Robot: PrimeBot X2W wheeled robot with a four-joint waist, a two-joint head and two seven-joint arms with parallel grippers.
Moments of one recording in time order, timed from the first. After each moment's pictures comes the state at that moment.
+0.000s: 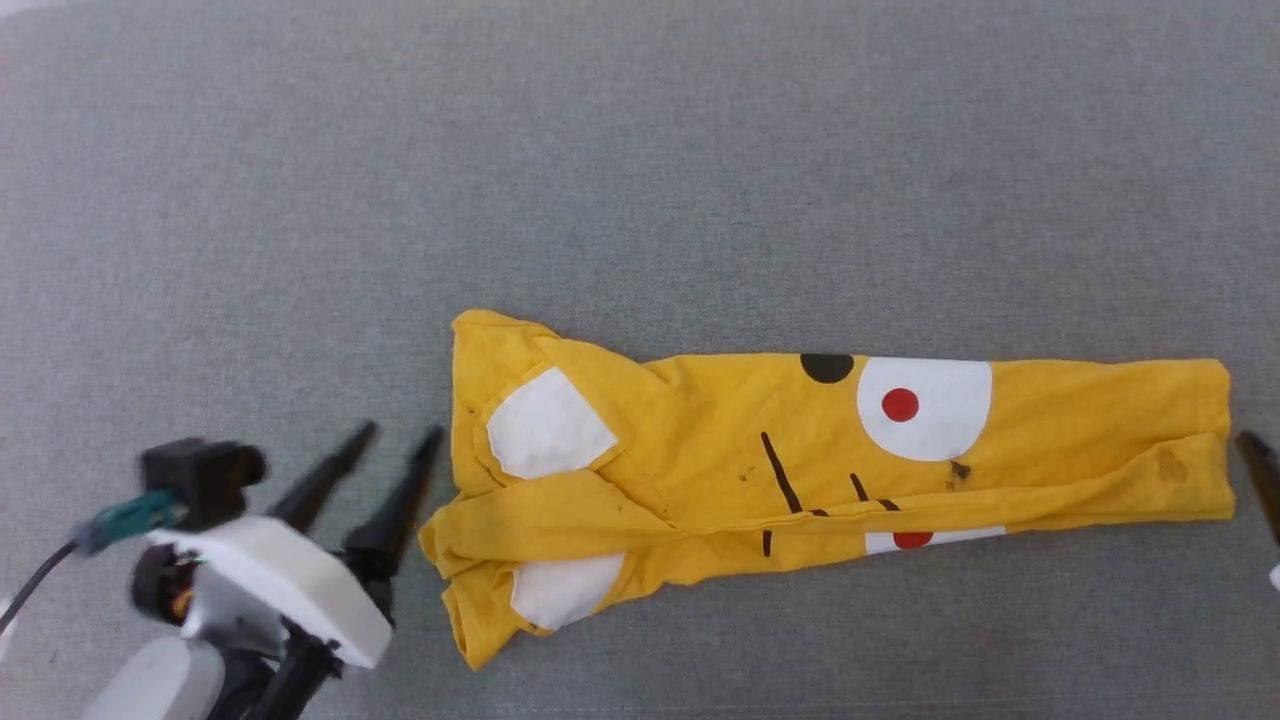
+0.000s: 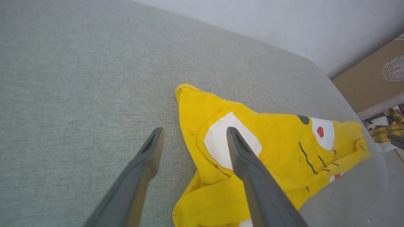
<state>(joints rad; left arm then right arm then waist) -0.13 0.60 -0.40 -0.14 -0.93 0.07 0.13 -0.11 -0.12 -0.48 -0.09 0.40 0.13 0.74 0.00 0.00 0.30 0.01</state>
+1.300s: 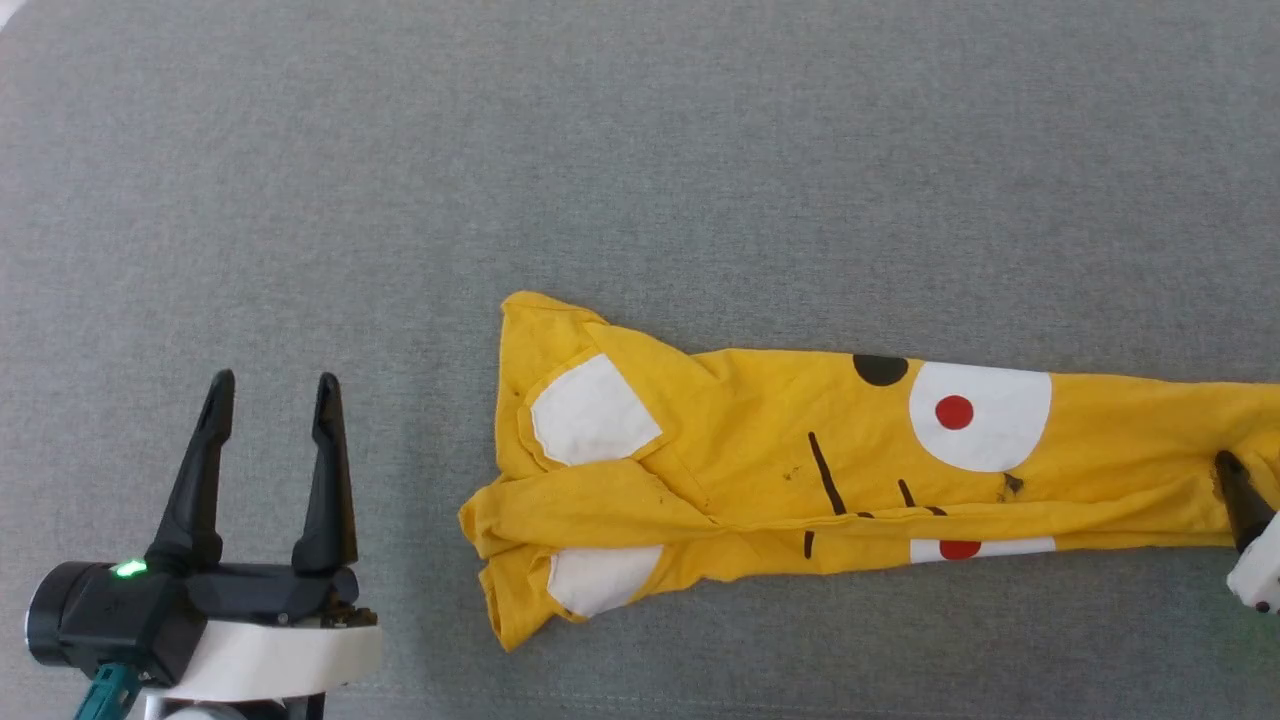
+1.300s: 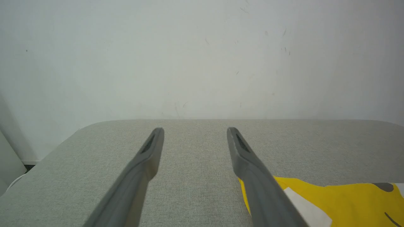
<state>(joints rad) 0.05 0.21 -0.02 -0.27 -0.22 0.02 -0.26 -0.16 -0.19 -0.41 0.22 0.28 0.13 0.44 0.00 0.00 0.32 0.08</state>
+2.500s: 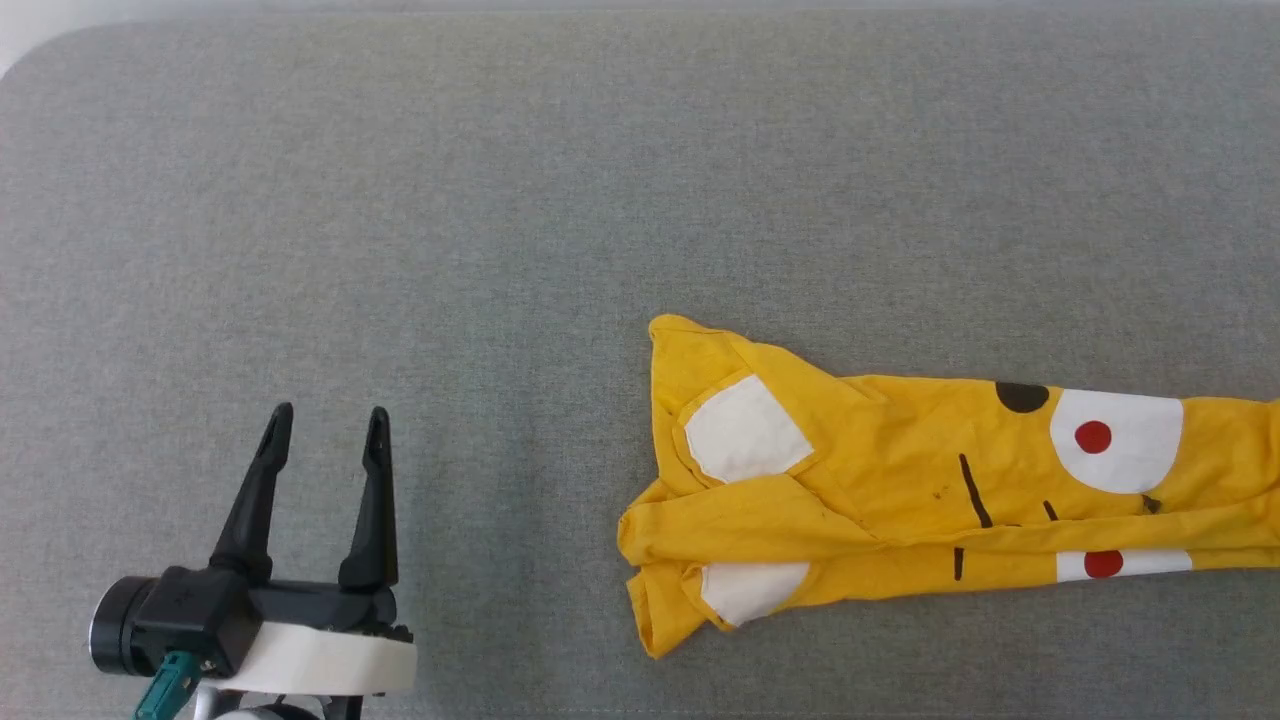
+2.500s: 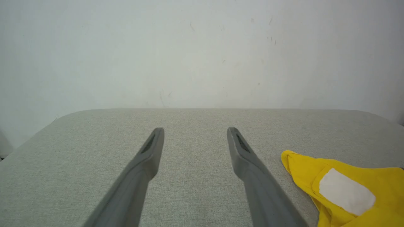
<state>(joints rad) 0.05 0.13 0.00 -0.15 -0.16 -0.07 -0.26 -0.21 -0.21 -0.54 0.14 0.22 0.13 0.57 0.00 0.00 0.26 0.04</state>
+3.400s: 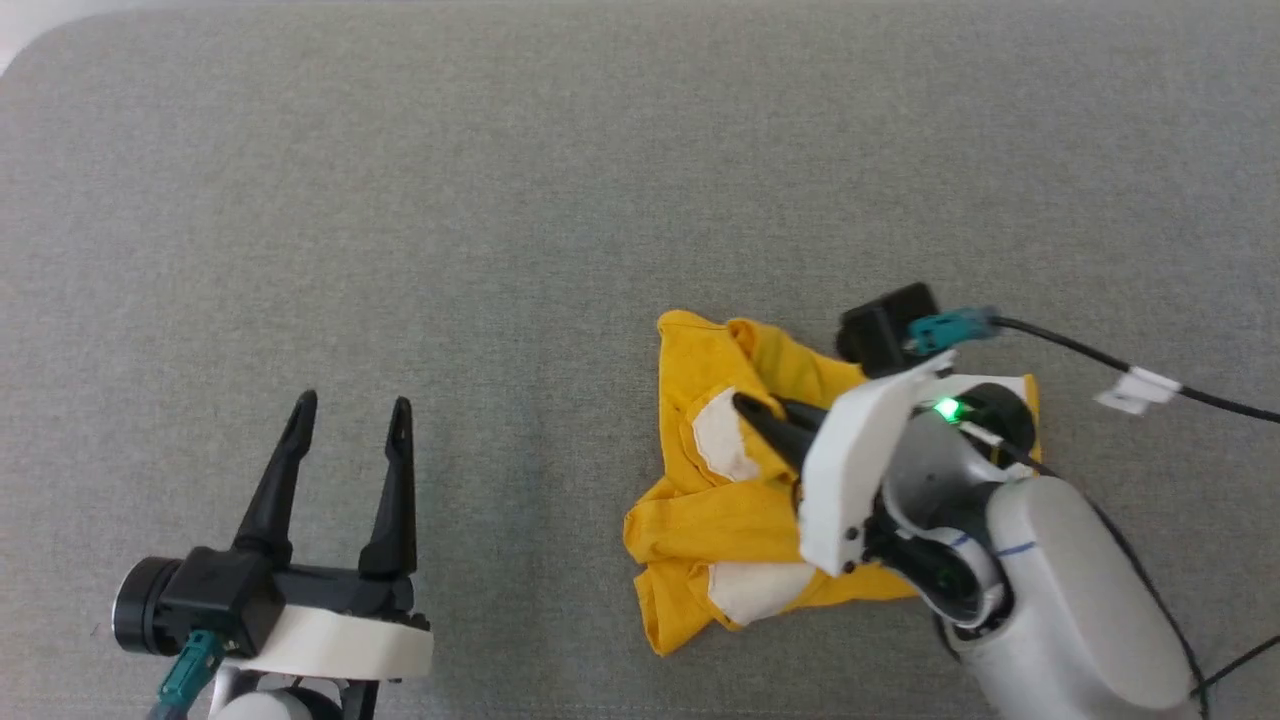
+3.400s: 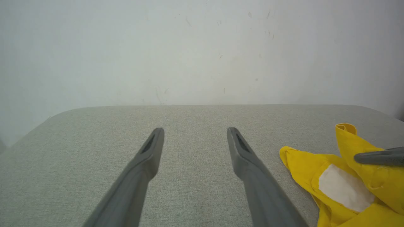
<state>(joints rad) 0.01 0.11 0.00 -0.11 -0.13 -0.09 -0.26 -0.37 -0.06 0.30 0.08 0.47 0.13 0.64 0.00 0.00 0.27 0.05</state>
